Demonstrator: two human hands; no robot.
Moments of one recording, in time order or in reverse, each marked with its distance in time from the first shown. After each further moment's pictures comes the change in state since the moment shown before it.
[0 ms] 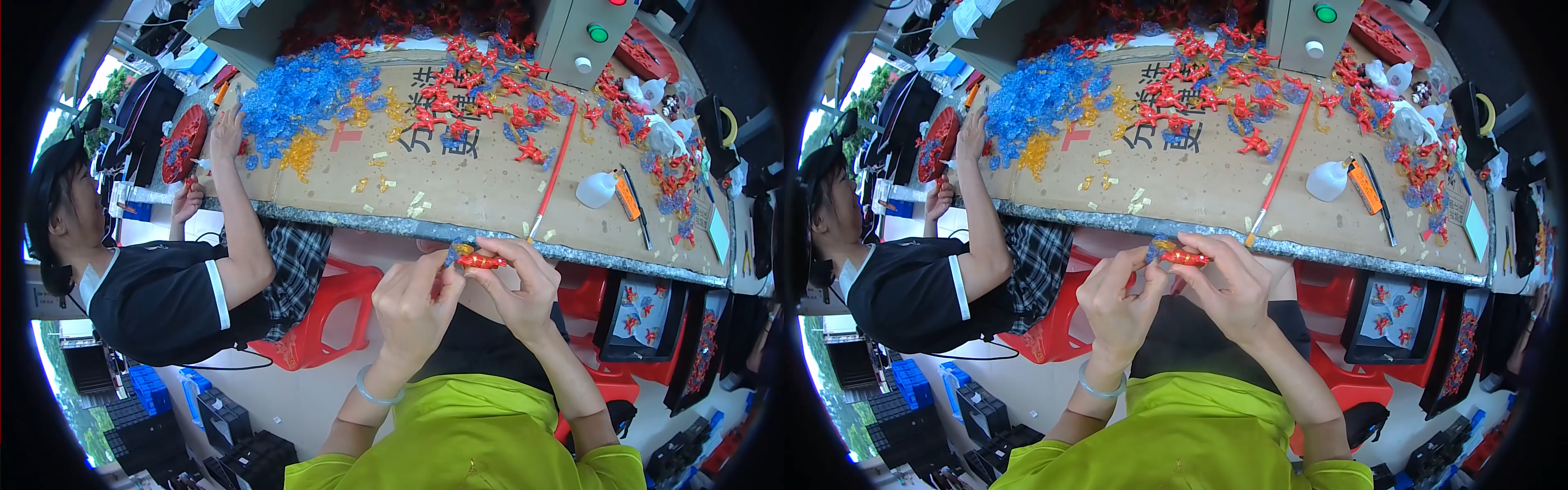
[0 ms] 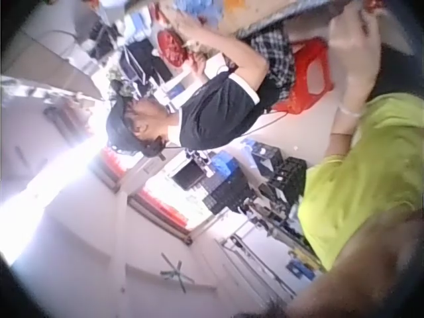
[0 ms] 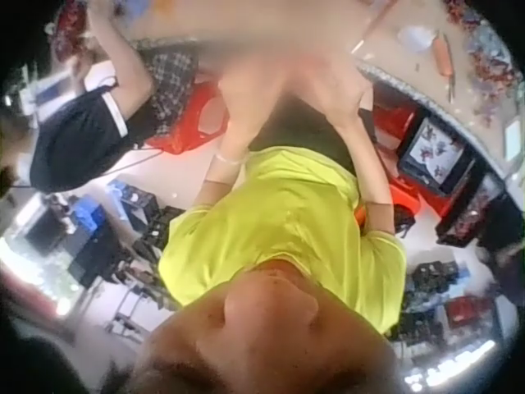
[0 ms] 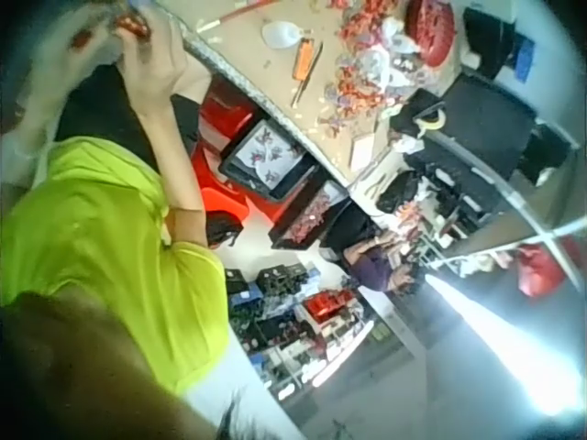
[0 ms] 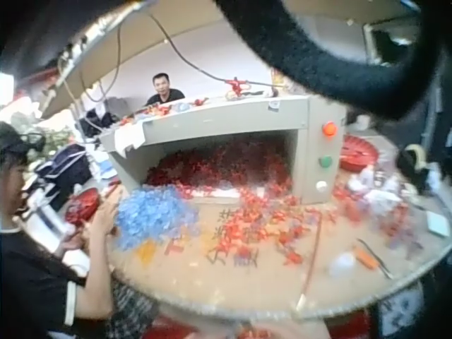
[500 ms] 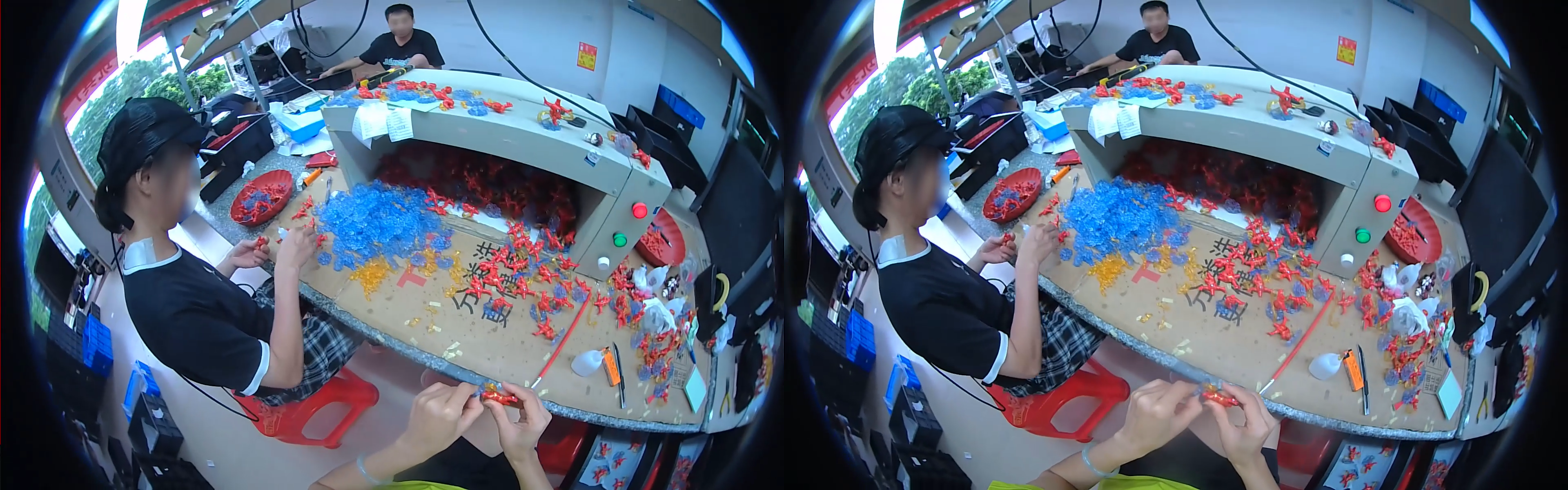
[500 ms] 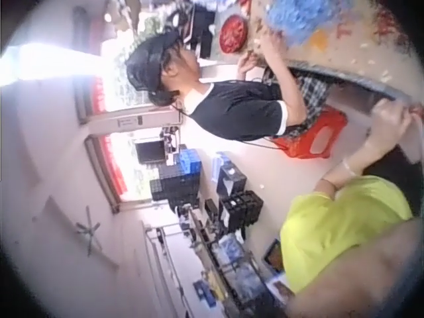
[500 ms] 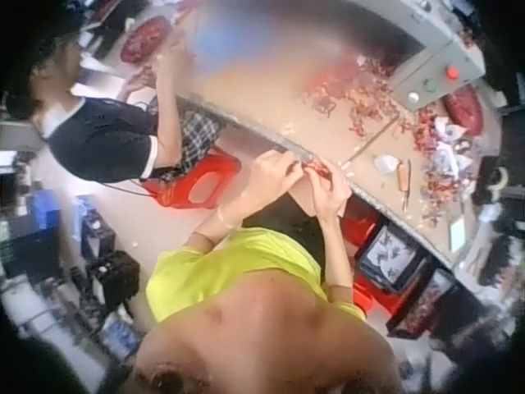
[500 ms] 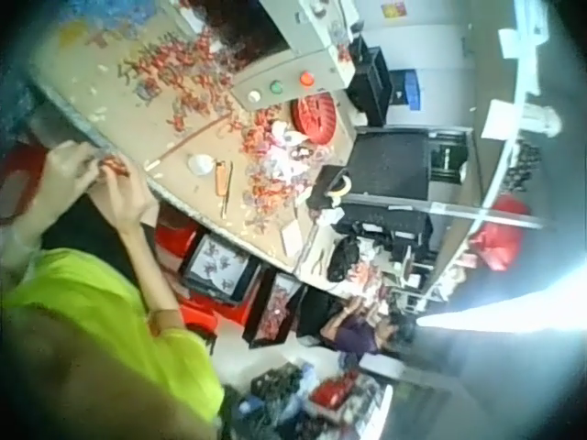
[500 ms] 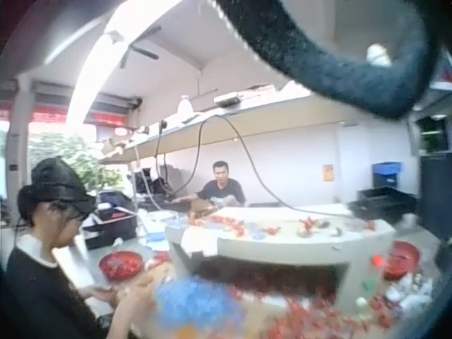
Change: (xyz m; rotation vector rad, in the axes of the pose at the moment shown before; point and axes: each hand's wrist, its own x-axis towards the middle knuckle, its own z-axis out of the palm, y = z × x) left_hand -0.002 0.013 -0.022 -0.013 -0.045 0.087; right_hand -0.018 -0.008 -0.003 -0.024 0.037 0.041
